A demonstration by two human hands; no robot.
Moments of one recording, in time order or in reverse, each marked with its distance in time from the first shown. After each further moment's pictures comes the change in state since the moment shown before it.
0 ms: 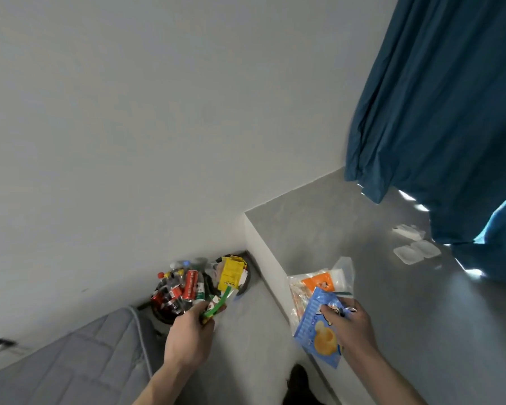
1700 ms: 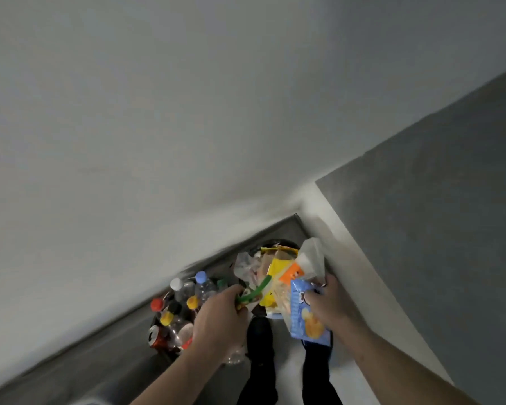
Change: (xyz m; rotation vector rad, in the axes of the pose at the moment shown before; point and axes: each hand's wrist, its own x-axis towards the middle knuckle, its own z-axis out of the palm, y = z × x) left_hand 0.549 -0.192 0.185 0.257 -0.419 -0.200; right_hand 0.450 0.138 0.481 -0.450 -0.282 0.346
